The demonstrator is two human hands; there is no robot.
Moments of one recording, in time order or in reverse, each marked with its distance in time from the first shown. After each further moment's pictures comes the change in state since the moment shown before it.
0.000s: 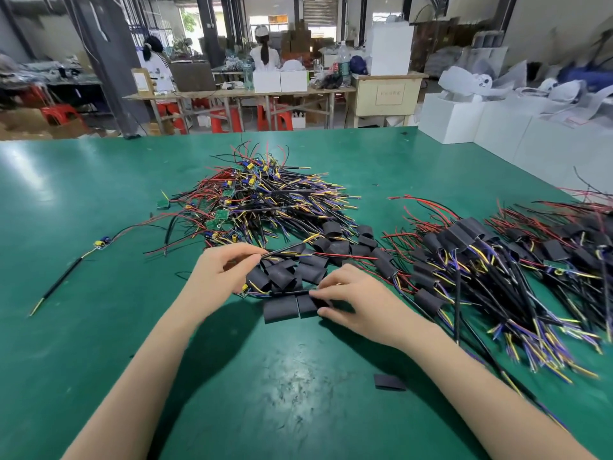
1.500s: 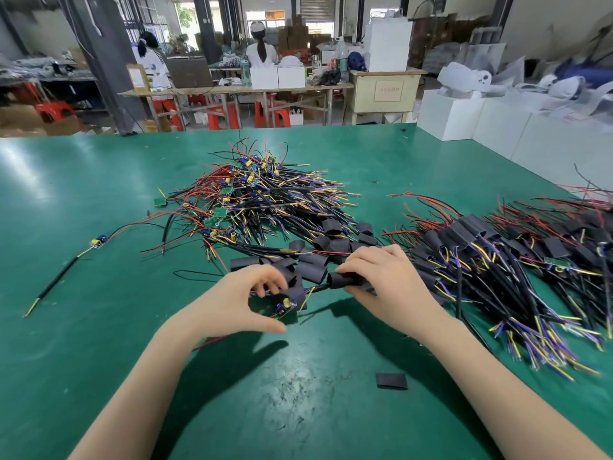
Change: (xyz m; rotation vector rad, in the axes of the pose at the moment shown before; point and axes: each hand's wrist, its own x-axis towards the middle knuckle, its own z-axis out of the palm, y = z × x) left_hand -0.017 0.012 0.005 0.343 -0.454 0.000; right_hand -0.008 0.014 -0.018 -0.270 0.232 0.035
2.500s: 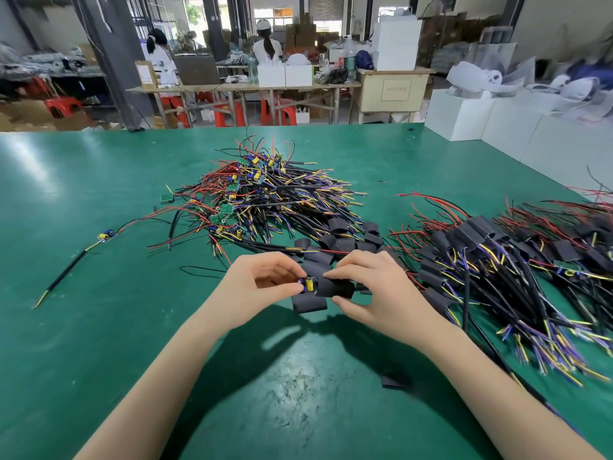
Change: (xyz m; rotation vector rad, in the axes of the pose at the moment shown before) left_hand 0.003 0.026 0.010 -0.467 0.209 0.035; right_hand 0.001 -0.019 0.000 0.233 -0.001 -0.039
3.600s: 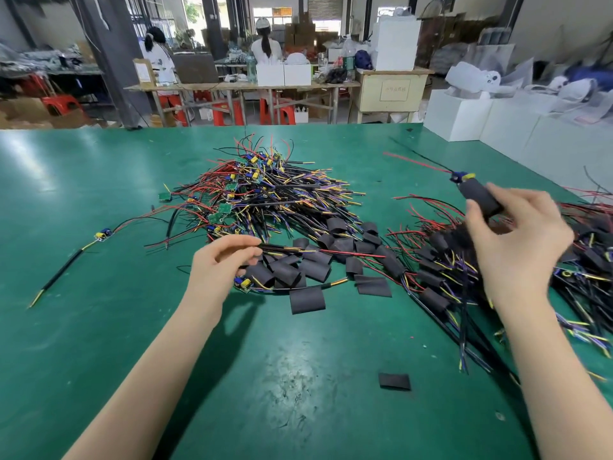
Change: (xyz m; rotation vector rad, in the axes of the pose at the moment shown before) left_hand 0.010 -0.016 -0.016 -0.254 0.521 -0.178; right_hand -0.015 0.055 -0.087 -0.257 0.822 0.522
